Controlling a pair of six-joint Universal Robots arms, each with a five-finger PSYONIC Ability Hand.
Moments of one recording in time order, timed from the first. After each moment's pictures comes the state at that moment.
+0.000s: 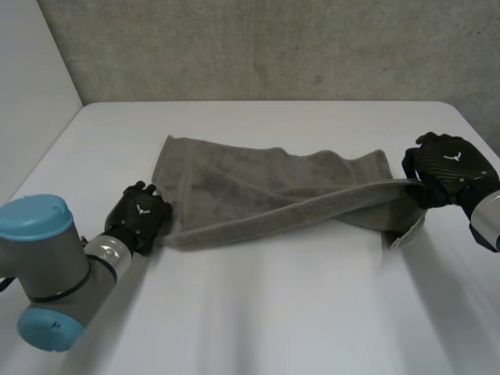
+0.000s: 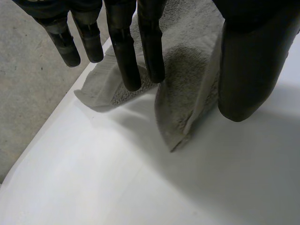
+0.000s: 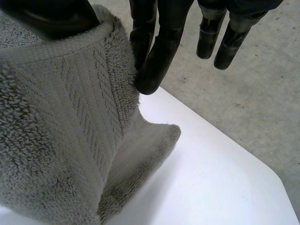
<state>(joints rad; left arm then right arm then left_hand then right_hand) 4.43 -2.08 -1.81 3.58 -1.41 3.82 1.59 -1.41 1.78 -0.15 1.16 2.76 0.69 0.68 0.22 0.23 0.51 1.30 1.34 0.18 0.23 1.18</state>
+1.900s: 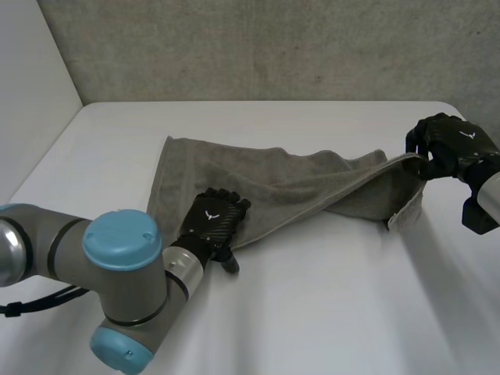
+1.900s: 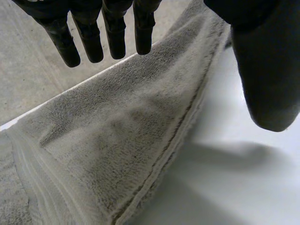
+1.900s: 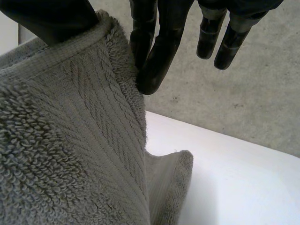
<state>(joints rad) 4.08 -2.16 -1.64 3.54 -1.54 3.33 1.59 -1.38 1.67 -0.14 1.16 3.15 0.33 0.28 0.22 0.23 0.12 1.30 1.34 0.18 0.23 1.18</state>
